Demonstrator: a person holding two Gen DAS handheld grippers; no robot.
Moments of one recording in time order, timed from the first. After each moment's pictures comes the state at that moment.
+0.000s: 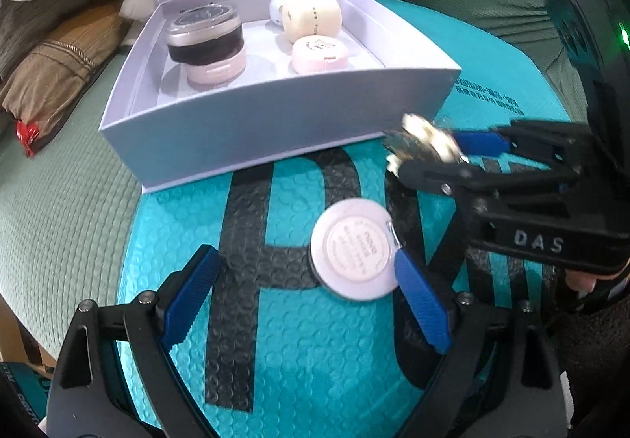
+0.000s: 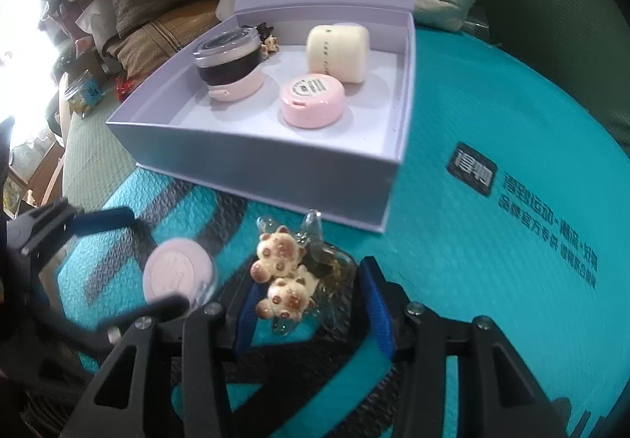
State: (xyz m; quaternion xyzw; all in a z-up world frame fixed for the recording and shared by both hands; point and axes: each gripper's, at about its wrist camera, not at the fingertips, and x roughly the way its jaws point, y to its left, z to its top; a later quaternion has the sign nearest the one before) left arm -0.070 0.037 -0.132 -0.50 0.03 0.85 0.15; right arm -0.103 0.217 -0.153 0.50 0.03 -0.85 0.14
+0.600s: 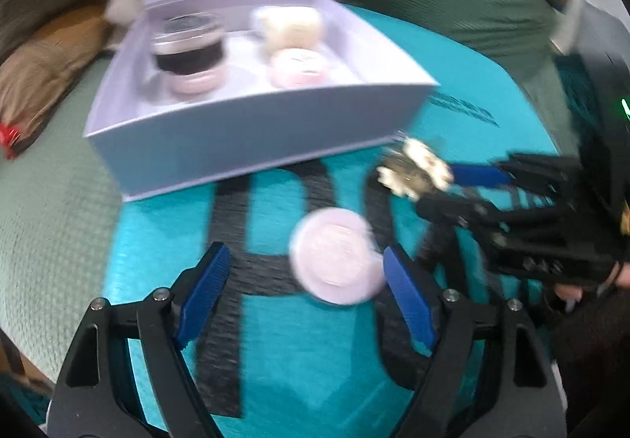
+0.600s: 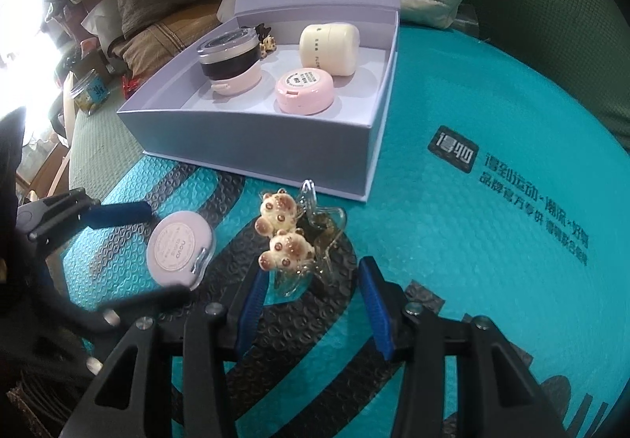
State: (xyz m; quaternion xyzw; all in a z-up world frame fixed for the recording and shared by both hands) left arm -0.059 0.044 -0.129 -0.49 0.01 0.85 0.21; right arm -0.082 0.228 -0.147 0.50 0.03 -0.85 0.14
